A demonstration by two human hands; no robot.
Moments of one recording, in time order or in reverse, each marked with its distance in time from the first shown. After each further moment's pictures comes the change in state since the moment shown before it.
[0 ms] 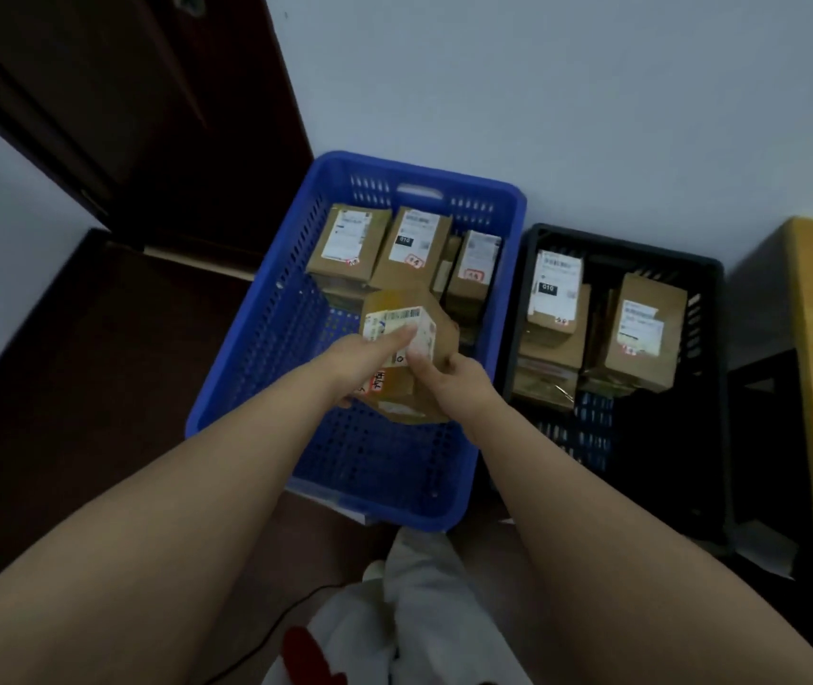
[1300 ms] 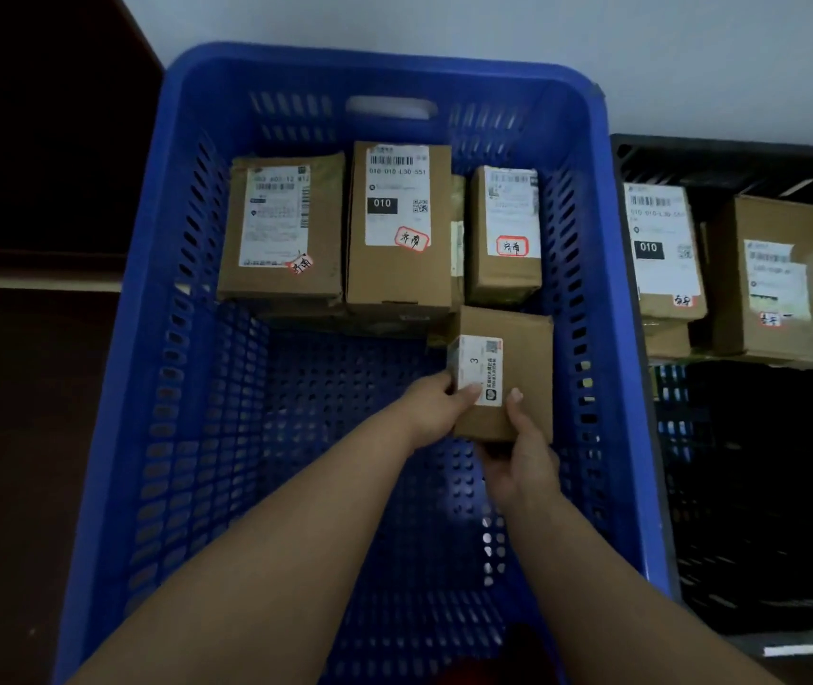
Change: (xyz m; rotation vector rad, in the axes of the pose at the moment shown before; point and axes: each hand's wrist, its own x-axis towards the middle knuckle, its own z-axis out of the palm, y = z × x) left_hand 0.289 -0.040 0.056 0.014 -0.516 0.174; right_hand 0.226 0.124 0.040 1.164 0.679 0.266
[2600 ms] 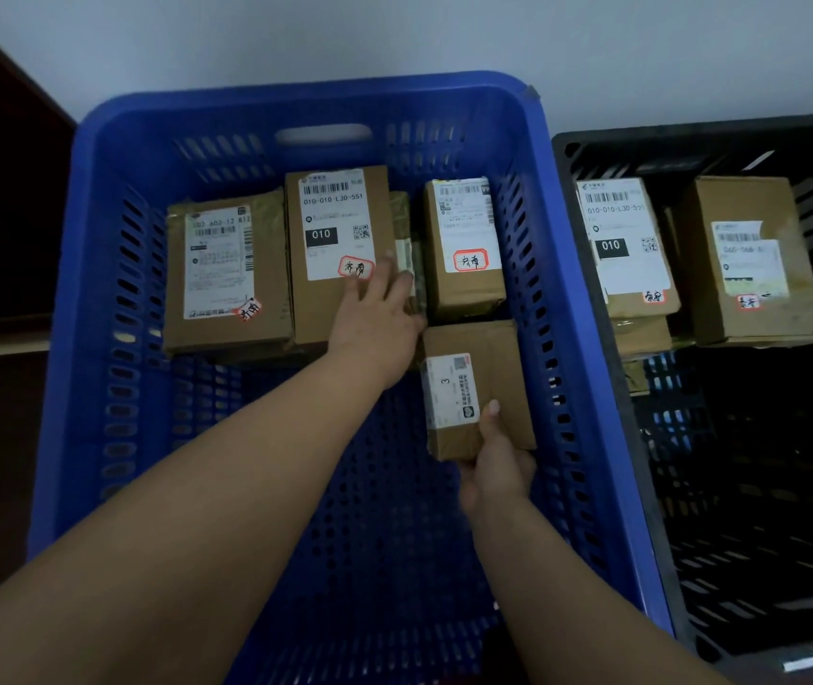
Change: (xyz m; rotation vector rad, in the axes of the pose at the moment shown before) left_hand 0.047 0.074 -0.048 1.737 0.325 0.274; right_hand 0.016 0.005 0.017 0.009 0.116 -0.099
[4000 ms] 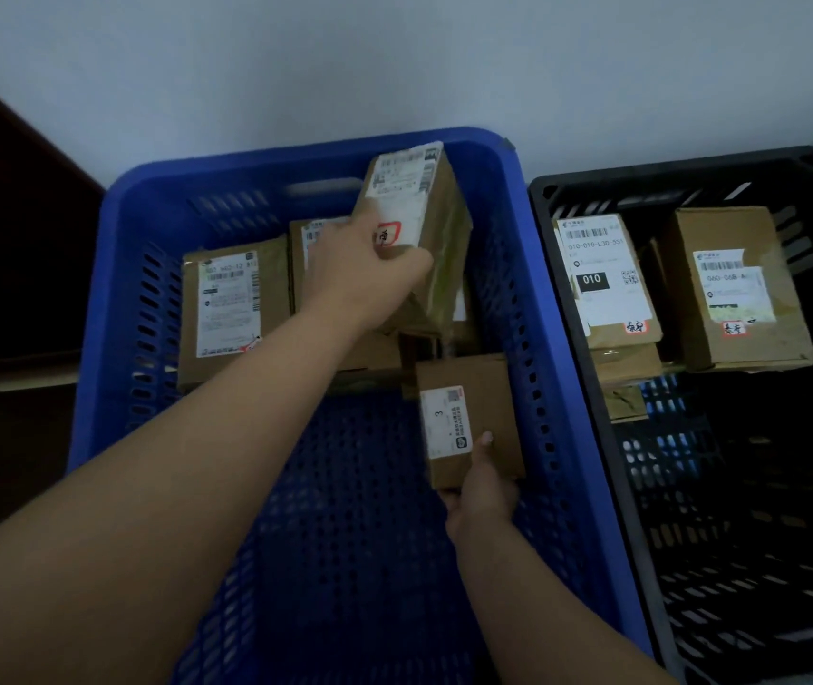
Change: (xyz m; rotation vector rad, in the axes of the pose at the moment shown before) left_hand -0.008 -0.034 -0.091 -1.110 0.352 -0.392; right_hand -0.001 0.001 0.011 -0.022 0.084 0.139
